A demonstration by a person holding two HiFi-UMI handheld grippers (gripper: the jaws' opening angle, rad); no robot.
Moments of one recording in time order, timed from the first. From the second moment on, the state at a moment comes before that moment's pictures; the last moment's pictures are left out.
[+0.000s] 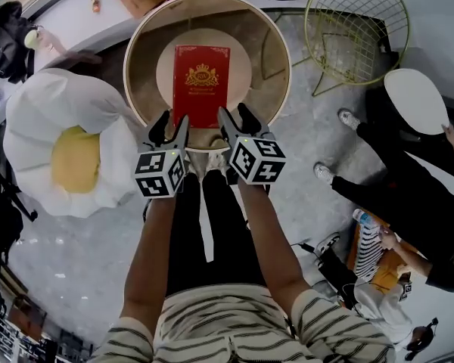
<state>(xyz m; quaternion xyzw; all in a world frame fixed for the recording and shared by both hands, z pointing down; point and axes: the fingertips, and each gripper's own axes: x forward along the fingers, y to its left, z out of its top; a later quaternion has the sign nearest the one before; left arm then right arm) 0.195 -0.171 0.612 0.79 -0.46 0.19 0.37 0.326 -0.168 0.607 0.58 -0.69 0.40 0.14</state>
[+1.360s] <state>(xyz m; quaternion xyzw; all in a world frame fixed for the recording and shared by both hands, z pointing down) 0.217 -0.223 0.792 0.75 -0.40 0.26 0.46 0.334 -0.212 0.783 0.56 -0.64 0.49 0.19</state>
